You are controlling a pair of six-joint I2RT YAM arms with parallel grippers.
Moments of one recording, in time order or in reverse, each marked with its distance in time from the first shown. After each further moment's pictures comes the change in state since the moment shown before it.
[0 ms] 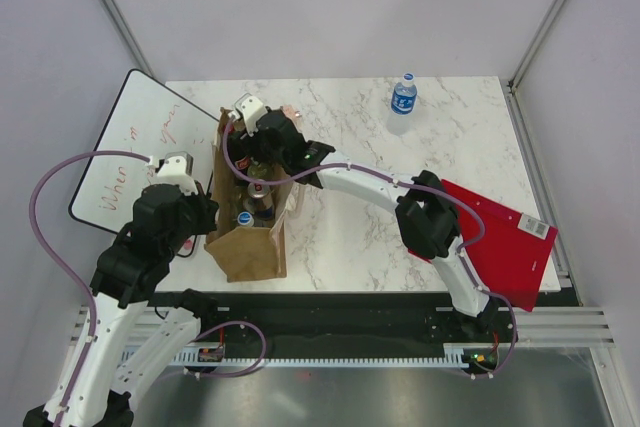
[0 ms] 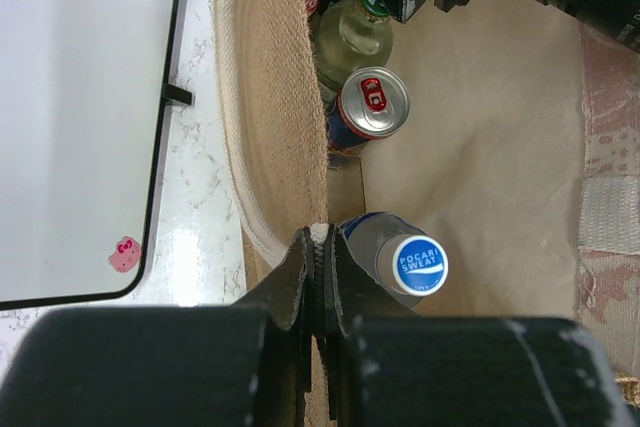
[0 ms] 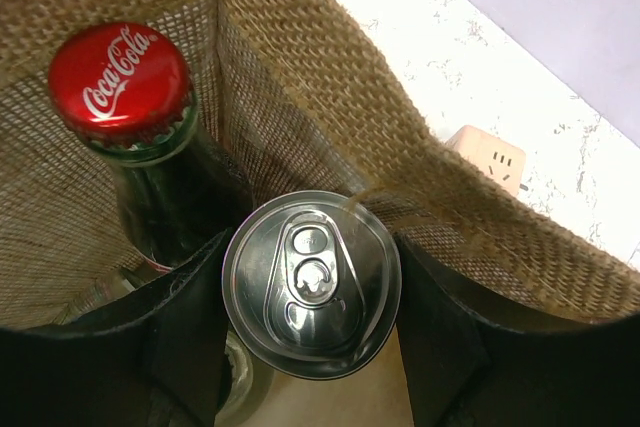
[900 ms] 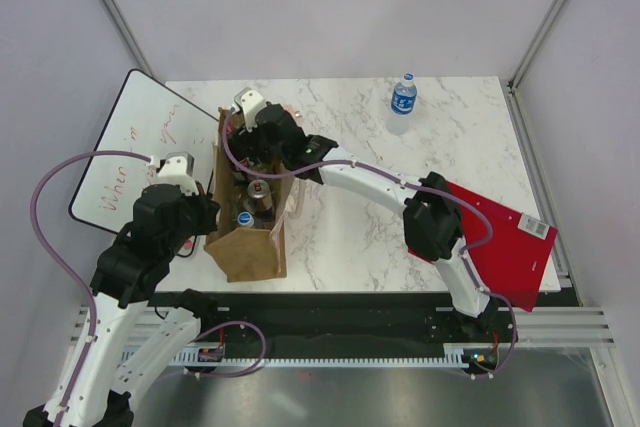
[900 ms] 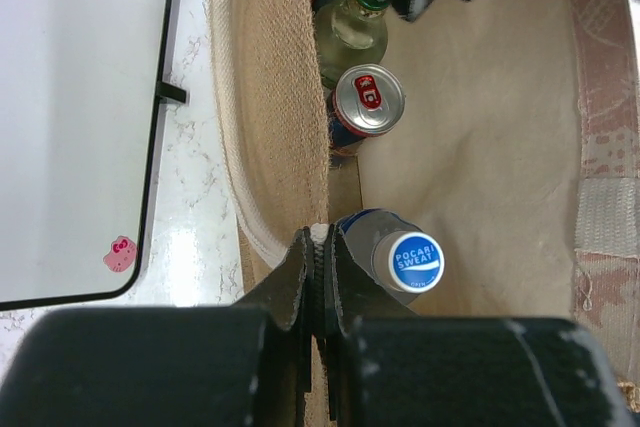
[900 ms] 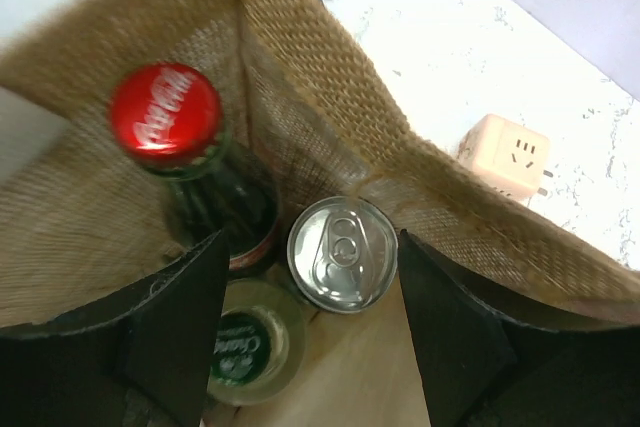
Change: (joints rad) left arm 0.000 0.001 0.000 -0.003 0.013 0.000; right arm 0.005 -0.013 0.053 -0.101 -0.017 0.076
